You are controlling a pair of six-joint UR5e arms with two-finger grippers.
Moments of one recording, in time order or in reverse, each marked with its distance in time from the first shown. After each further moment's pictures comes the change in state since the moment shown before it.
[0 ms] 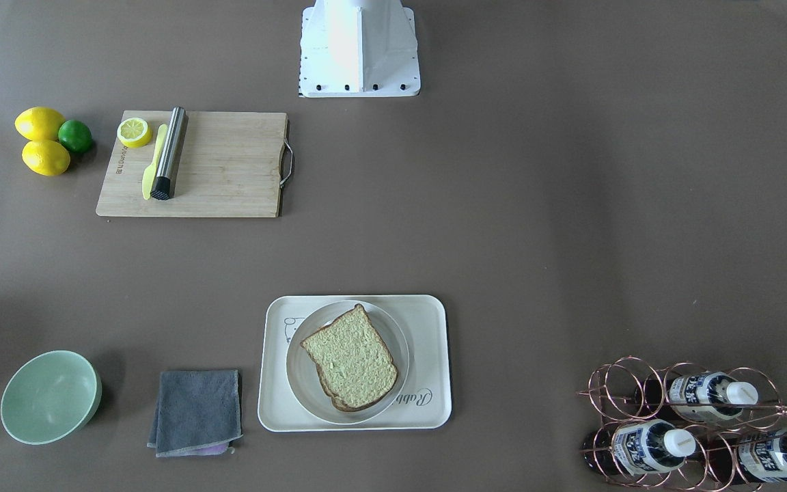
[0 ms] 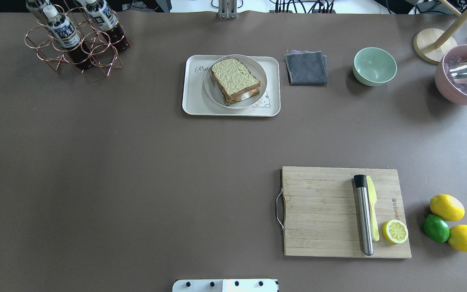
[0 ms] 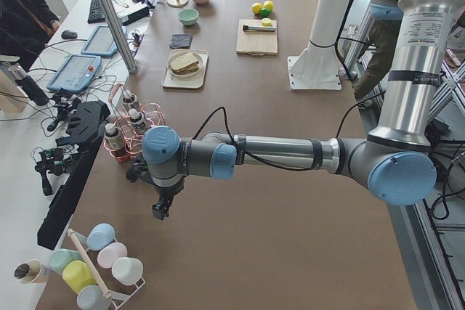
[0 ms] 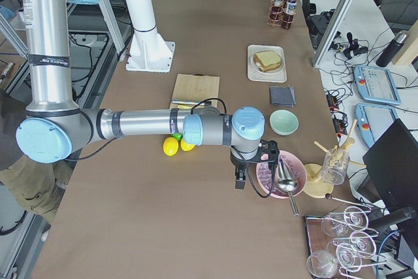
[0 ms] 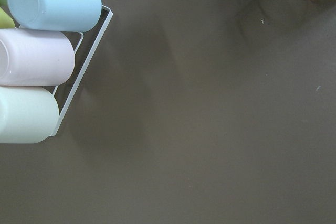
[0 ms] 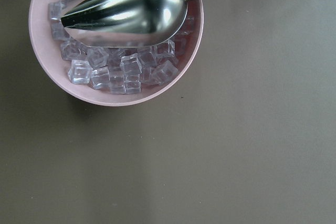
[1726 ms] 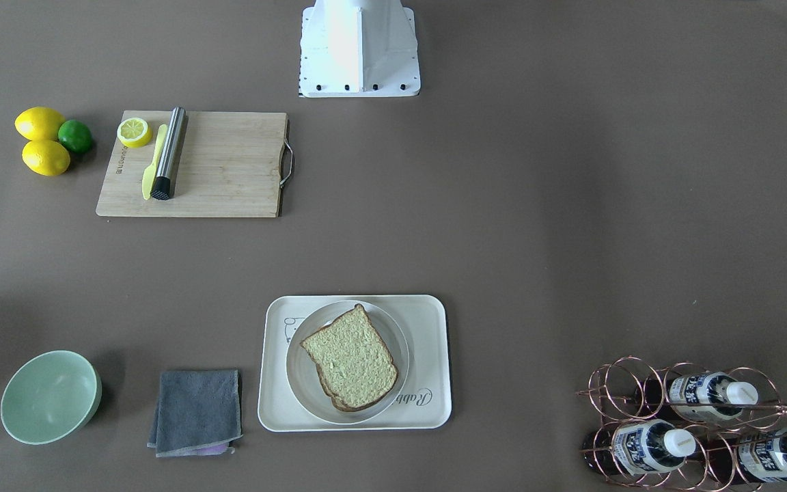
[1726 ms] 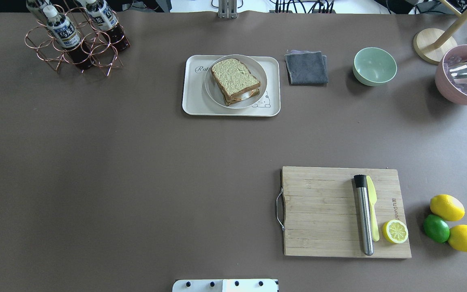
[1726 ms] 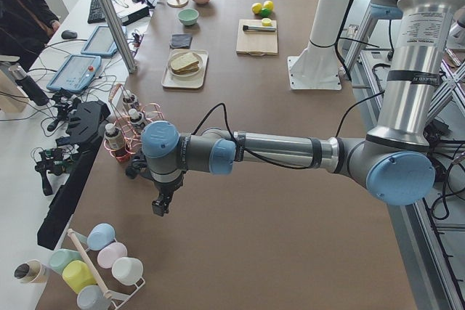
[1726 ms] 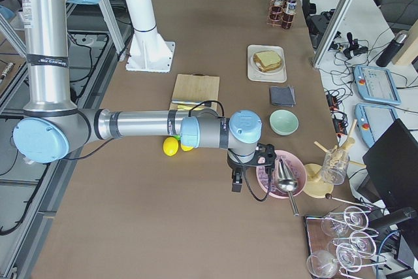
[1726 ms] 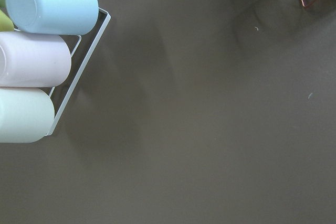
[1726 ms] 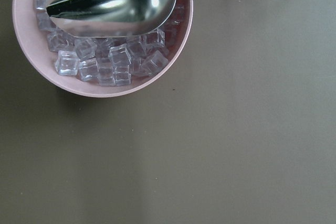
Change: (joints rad) left arm 0.005 -0.005 -0.014 0.016 0.004 -0.020; right arm 0.000 -0.017 -0.001 0.002 -0.010 -0.002
